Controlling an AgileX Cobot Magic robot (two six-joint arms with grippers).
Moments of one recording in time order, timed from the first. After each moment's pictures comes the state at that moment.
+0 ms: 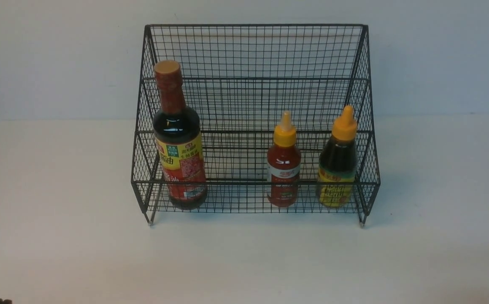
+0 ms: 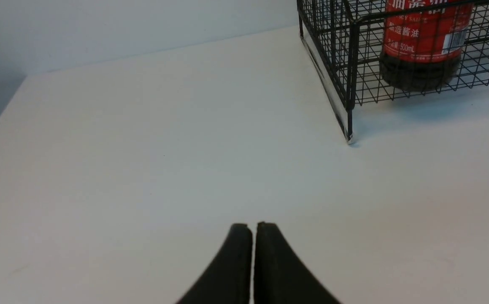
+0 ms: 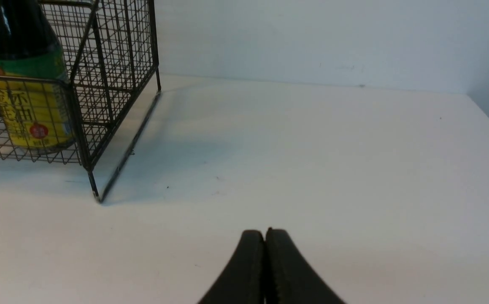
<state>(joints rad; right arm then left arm) 0.03 -0.01 0.02 -0.13 0.40 0.08 -0.09 -0.01 0.03 0.04 0.37 0.06</state>
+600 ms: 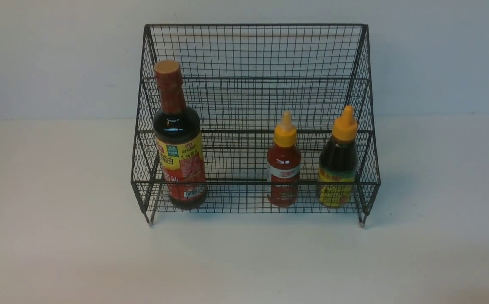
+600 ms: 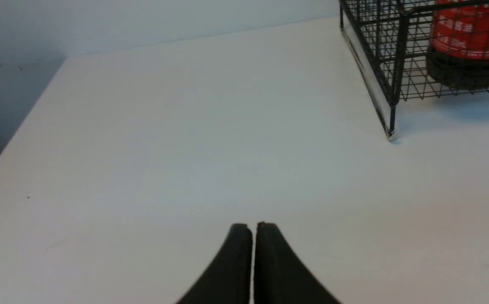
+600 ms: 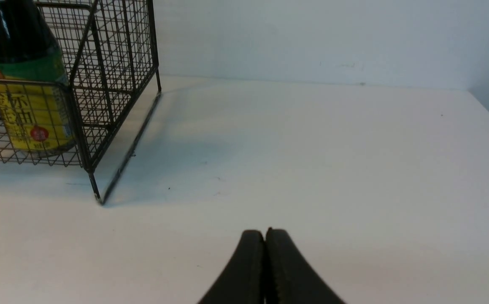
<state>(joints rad) 0.03 -0.01 0.02 -0.13 0.40 0.09 0.00 -0.01 0.03 0.04 0.38 0.06</state>
